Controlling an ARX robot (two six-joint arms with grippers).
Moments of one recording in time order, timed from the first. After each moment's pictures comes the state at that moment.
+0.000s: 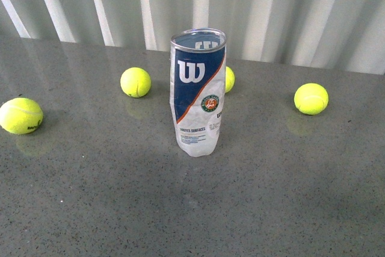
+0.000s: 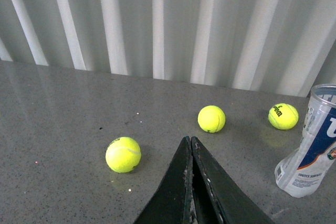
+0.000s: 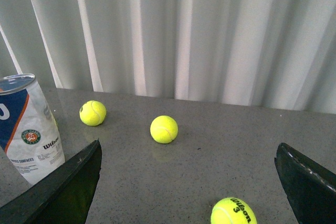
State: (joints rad) left arm 0.00 0.59 0.09 0.49 0.00 0.00; right arm 0.00 0.00 0.00 0.00 0.00 -0.01
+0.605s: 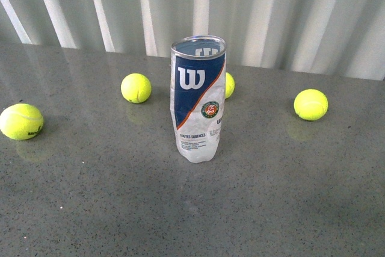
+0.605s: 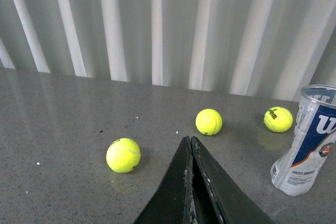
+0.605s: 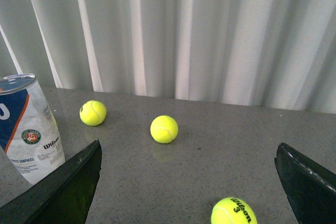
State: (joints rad) left arm 0.00 0.34 0.02 0.35 0.00 0.00; right arm 0.00 0.00 0.00 0.00 0.00 -0.01
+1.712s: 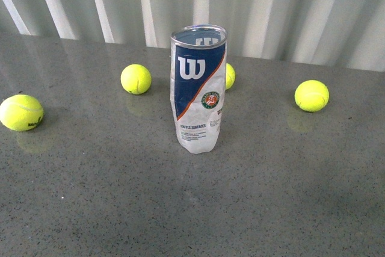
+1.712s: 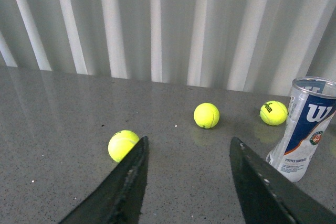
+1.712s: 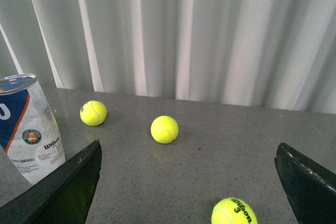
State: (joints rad) left arm 0.00 0.00 0.02 0.00 0.00 0.00; right arm 0.00 0.00 0.00 0.00 0.00 -0.01
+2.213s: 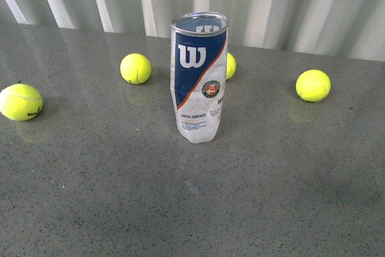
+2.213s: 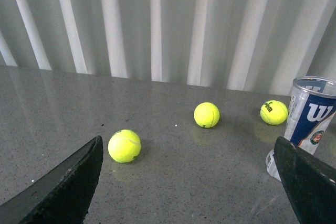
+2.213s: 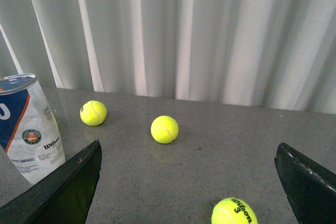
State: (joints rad) left arm 0.00 0.00 0.02 0.00 0.00 0.00; right arm 0.00 0.00 0.00 0.00 0.00 -0.01
